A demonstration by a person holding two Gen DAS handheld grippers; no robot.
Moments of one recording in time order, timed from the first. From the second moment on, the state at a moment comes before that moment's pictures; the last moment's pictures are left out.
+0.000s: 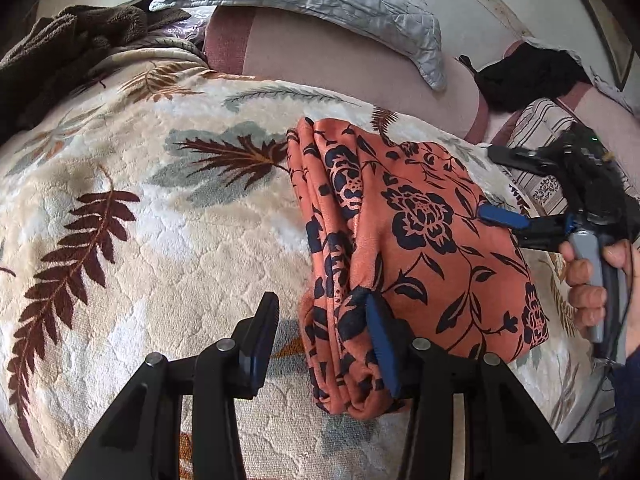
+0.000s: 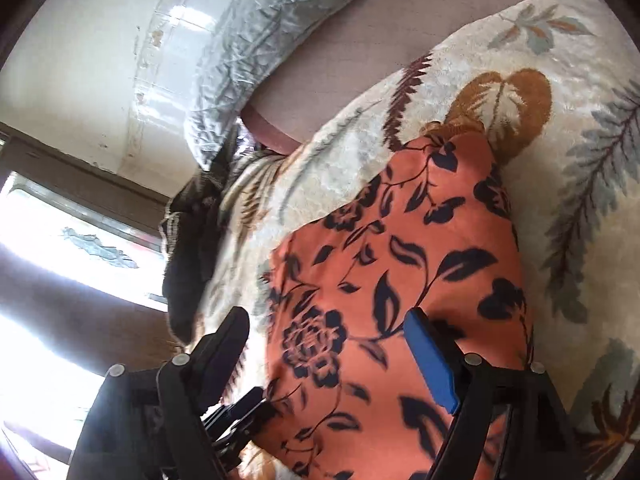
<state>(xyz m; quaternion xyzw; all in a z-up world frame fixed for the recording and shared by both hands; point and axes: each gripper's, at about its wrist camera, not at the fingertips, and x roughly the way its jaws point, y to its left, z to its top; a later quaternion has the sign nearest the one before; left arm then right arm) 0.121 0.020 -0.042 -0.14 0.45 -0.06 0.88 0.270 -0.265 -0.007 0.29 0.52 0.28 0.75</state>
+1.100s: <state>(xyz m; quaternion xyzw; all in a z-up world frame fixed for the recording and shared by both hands) -0.029 -0.036 0.066 -0.04 0.39 0.10 0.91 -0.023 -0.294 0.082 0.05 0.38 0.14 0.91</state>
